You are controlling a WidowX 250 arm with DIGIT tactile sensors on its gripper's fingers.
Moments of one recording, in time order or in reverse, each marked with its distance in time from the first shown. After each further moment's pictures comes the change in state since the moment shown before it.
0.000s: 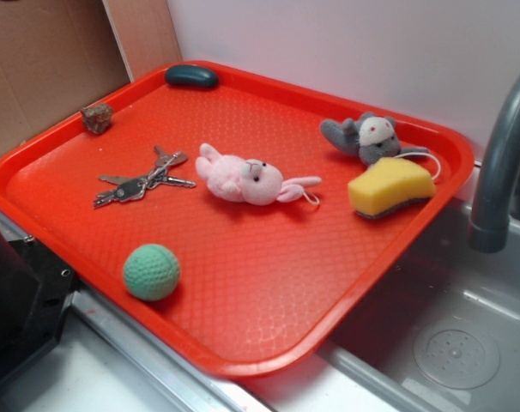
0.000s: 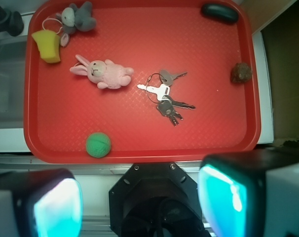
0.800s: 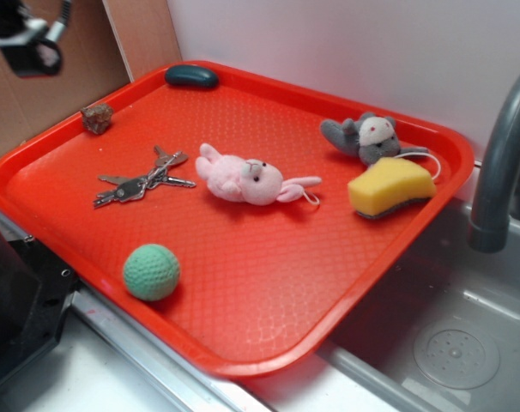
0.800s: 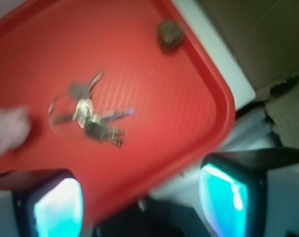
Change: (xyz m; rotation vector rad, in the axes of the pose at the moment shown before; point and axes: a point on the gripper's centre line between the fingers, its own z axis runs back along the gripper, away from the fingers) arm 0.016 0.080 -0.089 0.045 -0.066 0.492
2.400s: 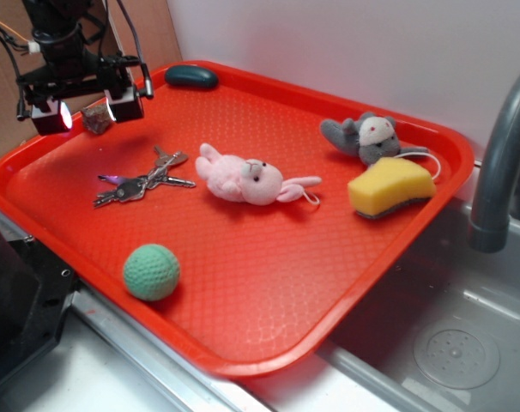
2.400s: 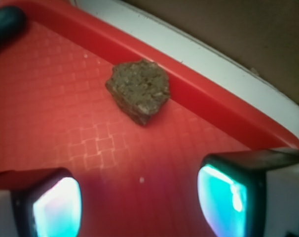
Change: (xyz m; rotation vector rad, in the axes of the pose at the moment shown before) arm 0.077 0.025 -0.113 0.170 -0.122 0.409
